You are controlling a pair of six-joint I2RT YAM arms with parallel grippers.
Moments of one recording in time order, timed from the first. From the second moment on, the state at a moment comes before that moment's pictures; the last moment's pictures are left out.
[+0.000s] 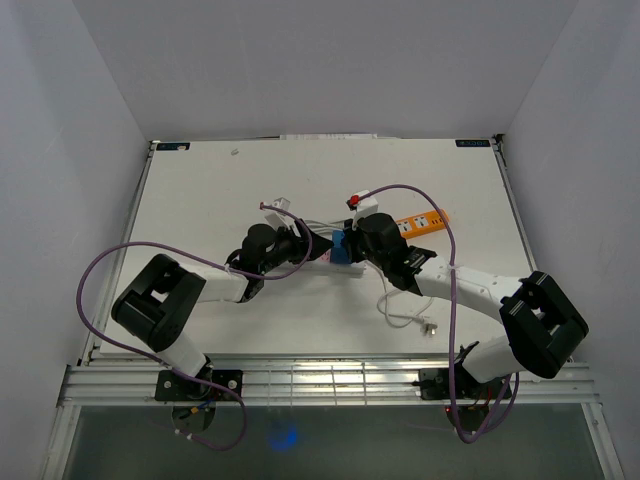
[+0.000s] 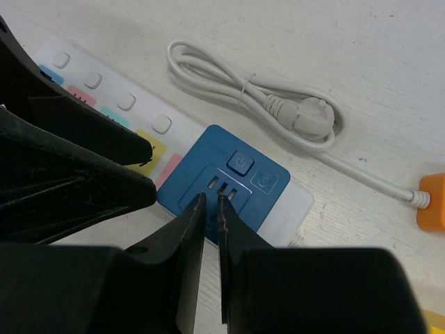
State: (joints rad) left arm -0.58 1.61 0.57 0.81 0.25 -0.80; right arm 0.79 1.42 0.79 0.16 0.17 0.22
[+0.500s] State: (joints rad) left arm -0.59 1.61 0.61 0.81 0.29 -0.79; right arm 0.79 1.42 0.77 0.19 0.16 0.23
